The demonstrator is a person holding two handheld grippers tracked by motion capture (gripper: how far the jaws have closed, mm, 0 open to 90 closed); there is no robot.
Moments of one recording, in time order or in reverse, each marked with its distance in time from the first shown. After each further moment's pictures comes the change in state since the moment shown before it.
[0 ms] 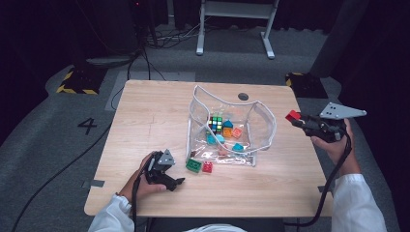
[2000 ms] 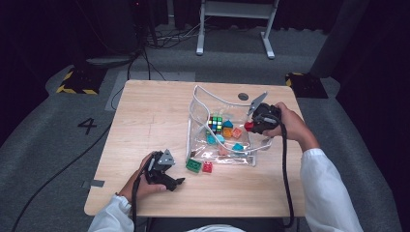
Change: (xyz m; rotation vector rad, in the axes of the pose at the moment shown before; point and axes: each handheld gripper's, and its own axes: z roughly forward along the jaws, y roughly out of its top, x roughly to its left) left arm 0.000 0.000 0.000 0.000 0.000 0.000; right arm 0.049 0.051 0.148 0.634 0.242 -0.338
